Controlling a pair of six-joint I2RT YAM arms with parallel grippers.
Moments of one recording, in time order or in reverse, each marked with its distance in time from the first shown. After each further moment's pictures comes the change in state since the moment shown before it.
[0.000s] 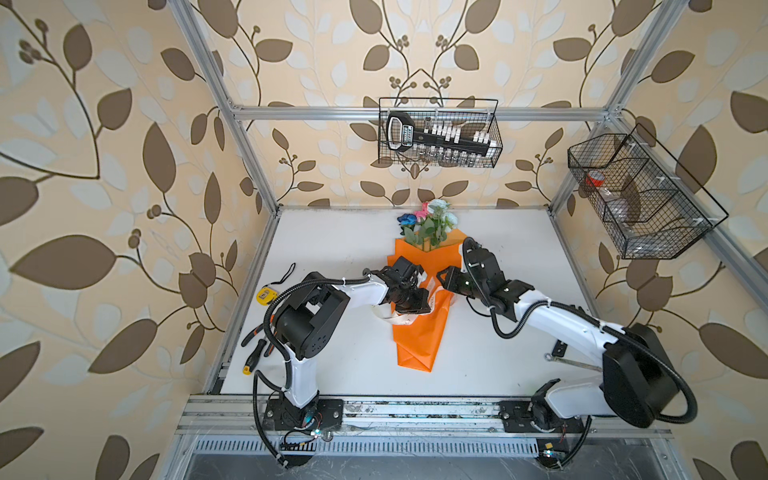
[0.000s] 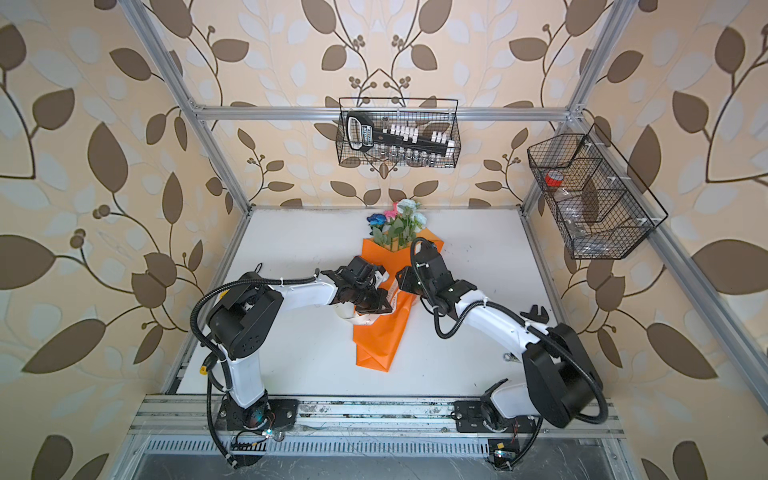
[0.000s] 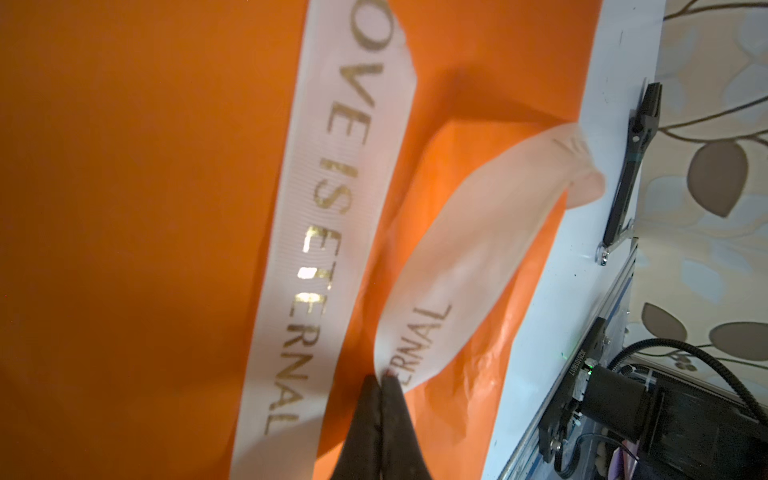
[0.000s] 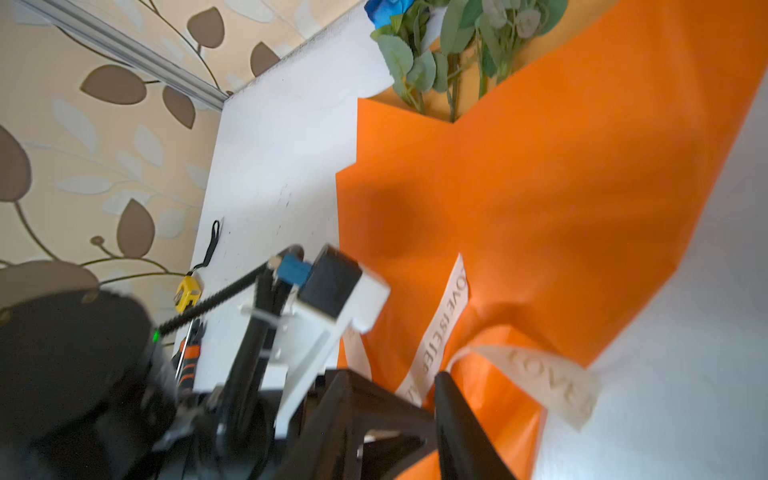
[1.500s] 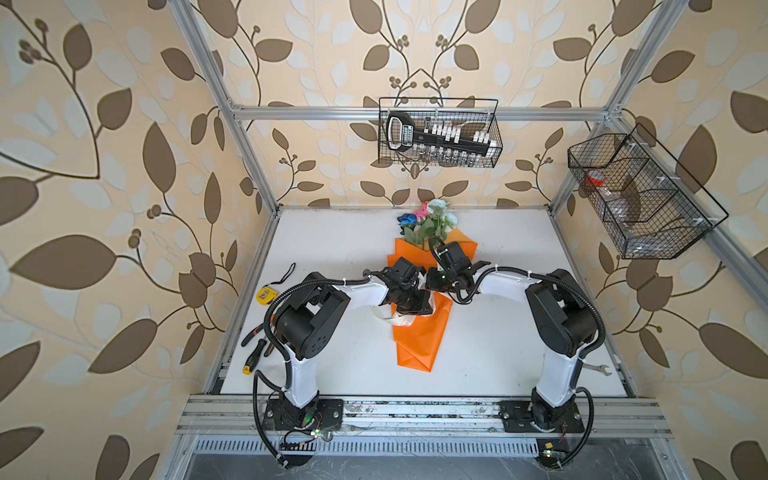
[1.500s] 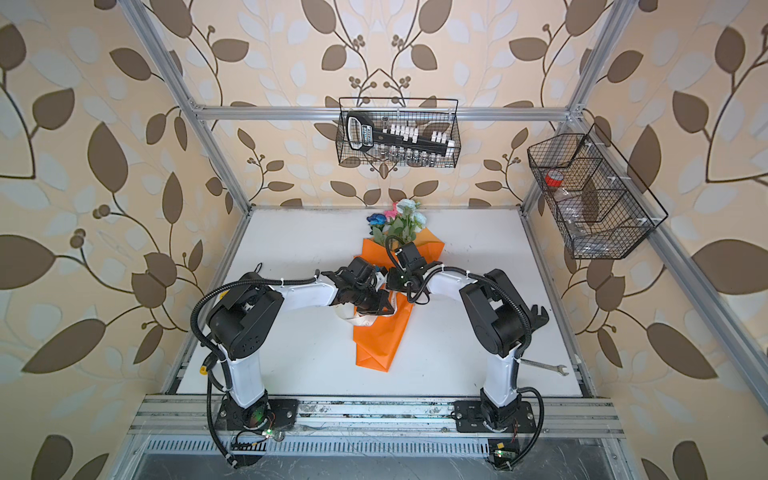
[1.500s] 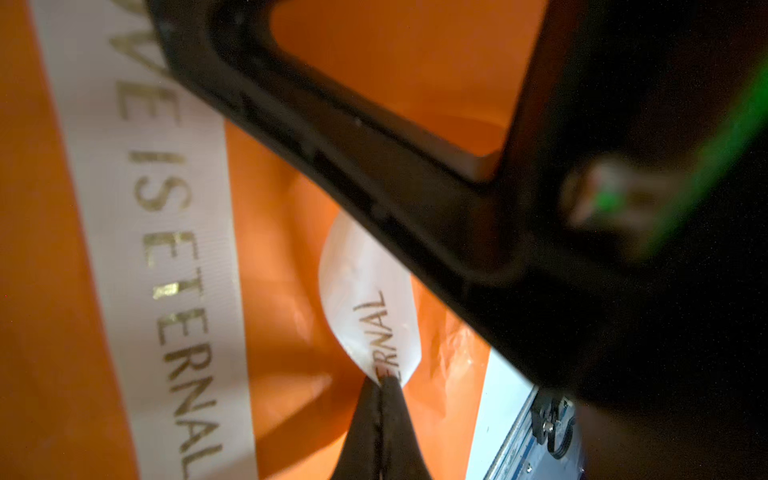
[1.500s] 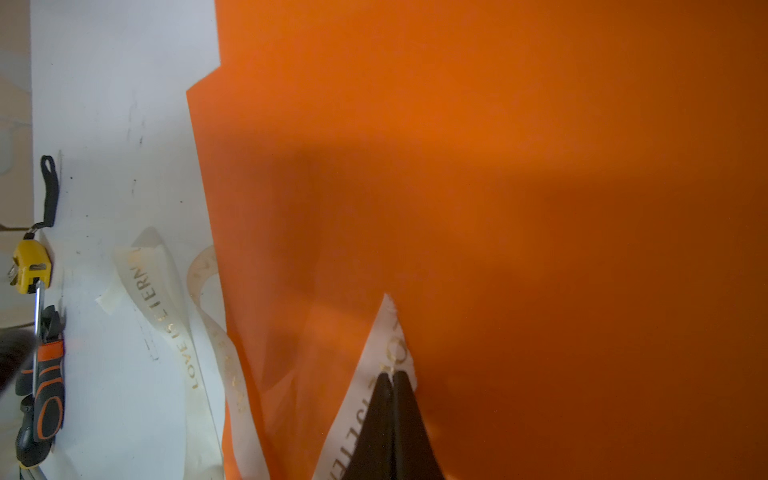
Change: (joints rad) left arm -0.005 0.002 -0.010 0.019 0.038 0.013; right arm -0.017 0.418 0.224 -0.054 -0.094 -0.113
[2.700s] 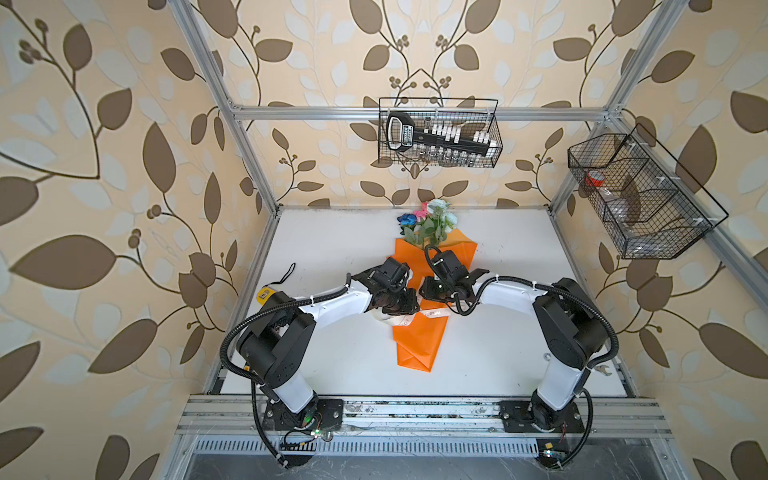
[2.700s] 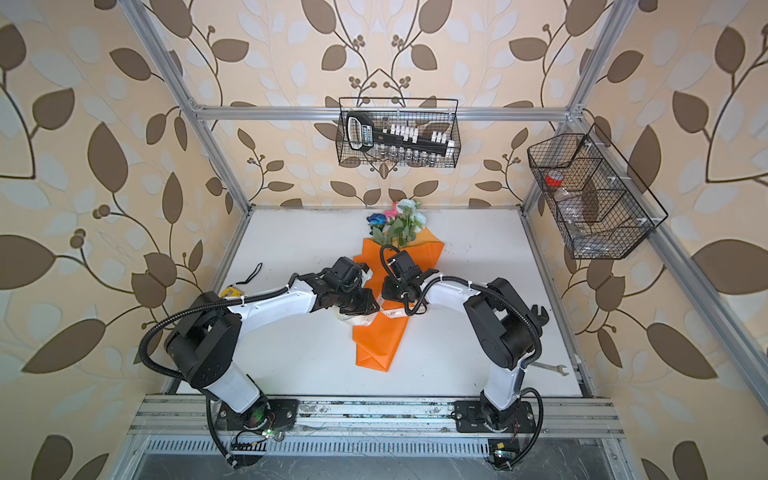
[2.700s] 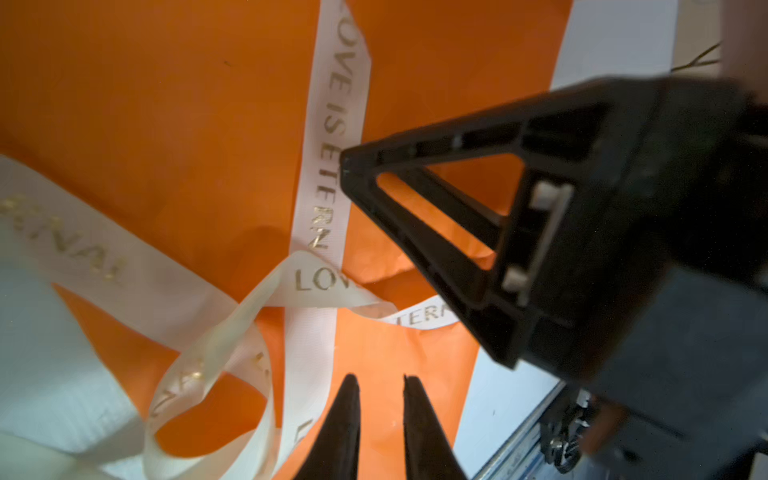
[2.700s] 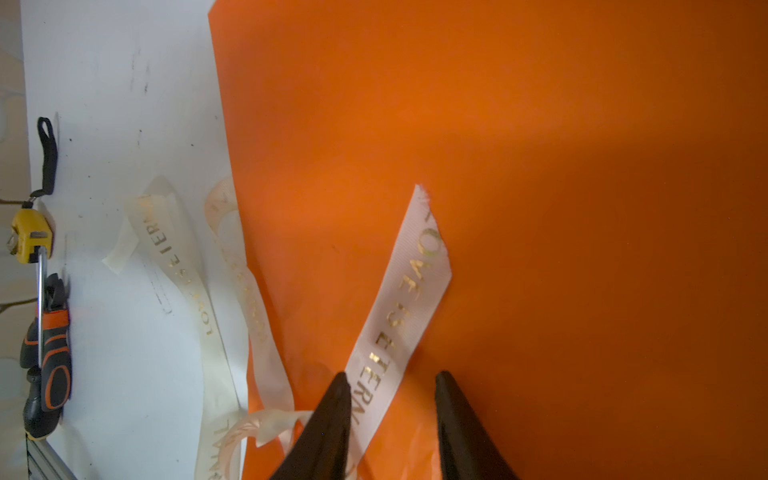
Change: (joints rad) left arm 0.001 -0.243 -0.106 -0.144 -0.215 -0.102; right arm 0.088 -0.087 -0.087 -0.043 0.049 0.091
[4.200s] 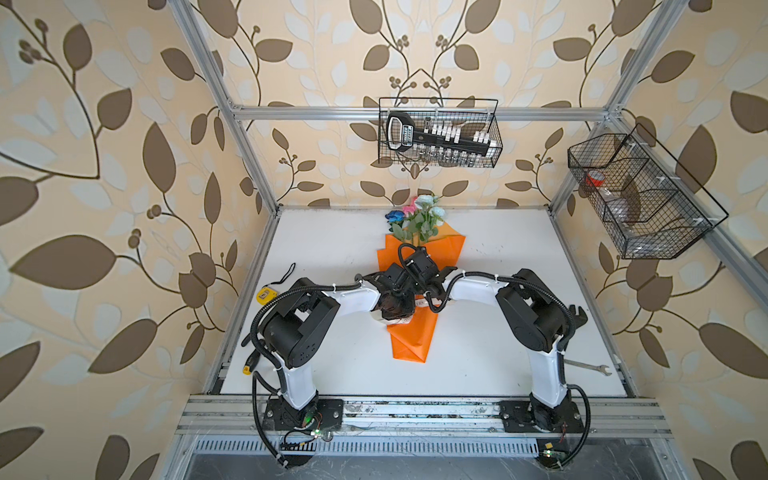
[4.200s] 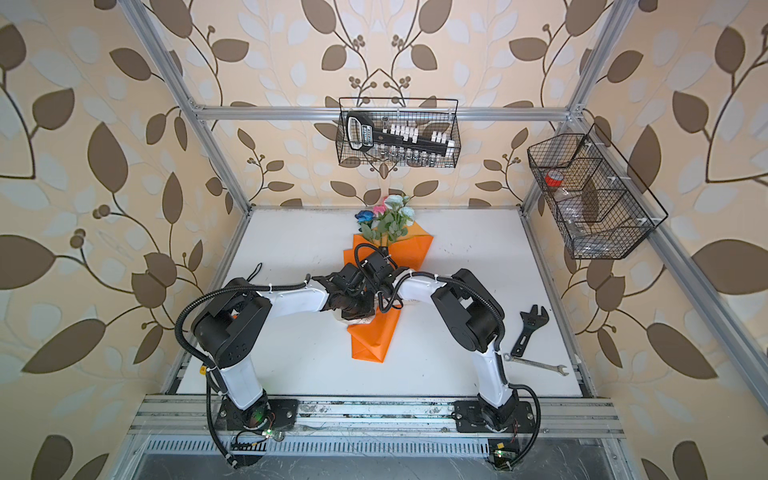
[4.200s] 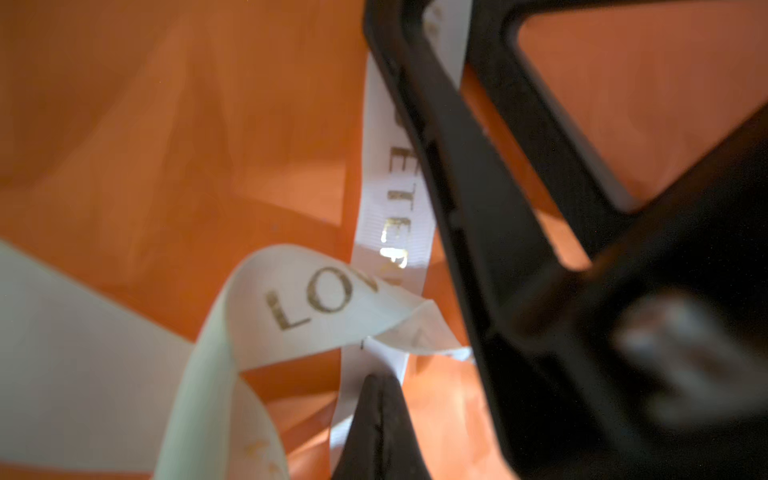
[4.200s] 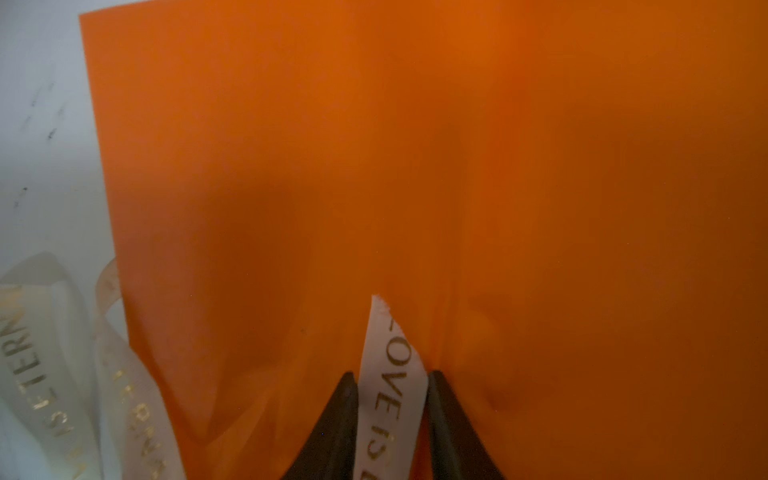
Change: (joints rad) left arm 0.015 0.156 0.002 0.069 -0.073 -0.101; right arm 0.121 0.262 0.267 -0.023 0.346 -0.080
